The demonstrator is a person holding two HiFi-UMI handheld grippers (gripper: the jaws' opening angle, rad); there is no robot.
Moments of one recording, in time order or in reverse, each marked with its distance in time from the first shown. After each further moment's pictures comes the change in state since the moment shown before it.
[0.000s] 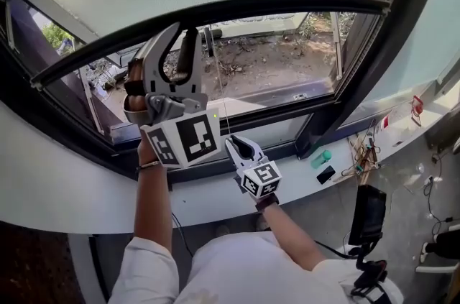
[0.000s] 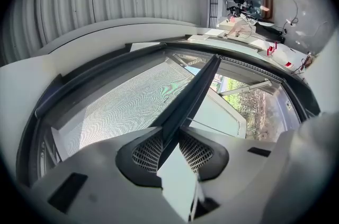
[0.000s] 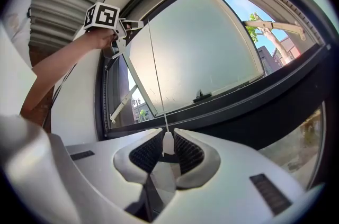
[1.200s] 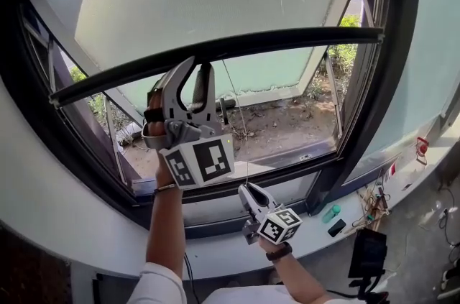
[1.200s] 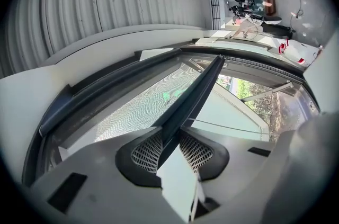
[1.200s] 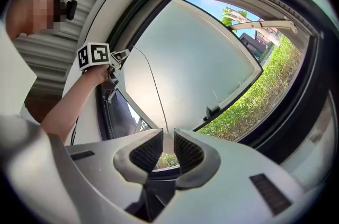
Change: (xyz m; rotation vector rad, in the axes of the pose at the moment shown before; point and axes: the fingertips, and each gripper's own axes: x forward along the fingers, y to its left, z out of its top) left arm 0.044 0.070 0.036 0.021 -0.065 0.108; right arm -0.004 0.020 0.099 0.293 -0.165 0.058
